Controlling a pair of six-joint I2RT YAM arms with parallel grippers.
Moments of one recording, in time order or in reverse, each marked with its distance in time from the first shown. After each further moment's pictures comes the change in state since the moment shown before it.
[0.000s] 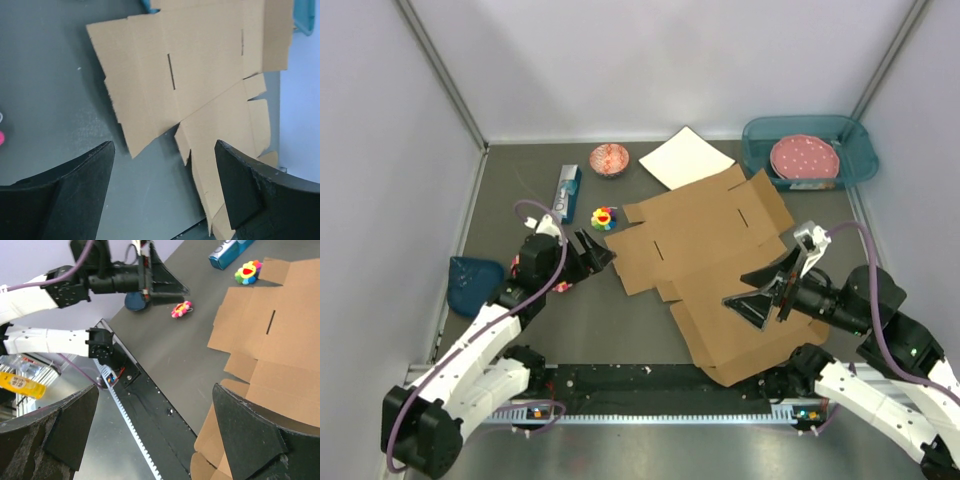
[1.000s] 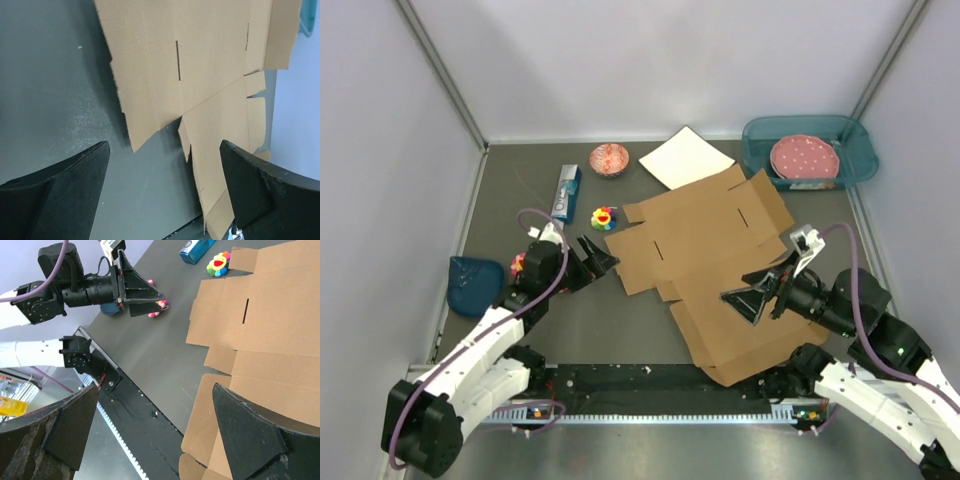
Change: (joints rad) left arm 0.000 0.011 -0.069 0.085 0.045 -0.078; right arm 0.000 -0.058 -0.117 0.016 0.119 0.035
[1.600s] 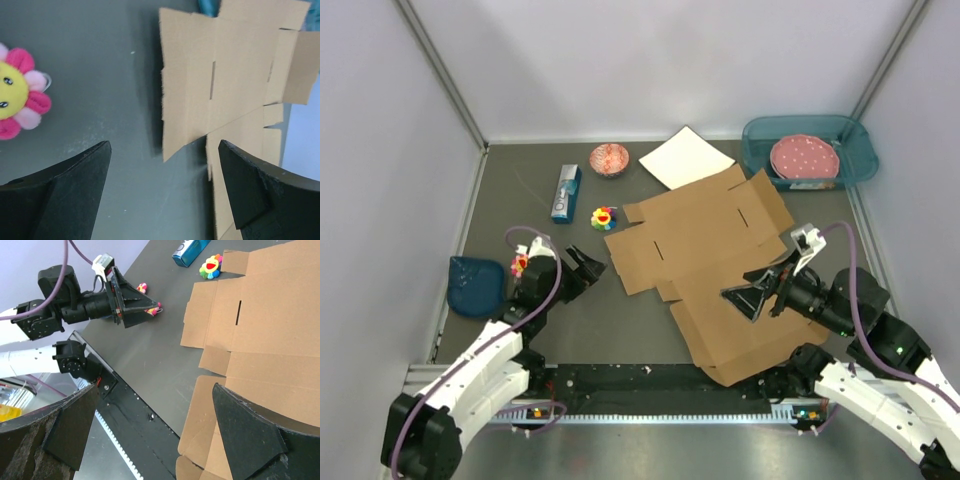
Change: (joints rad) left arm 0.009 -0.101 -0.116 0.006 -0.167 -0.084; right arm 0.000 0.008 0.000 0.000 0.030 -0.002
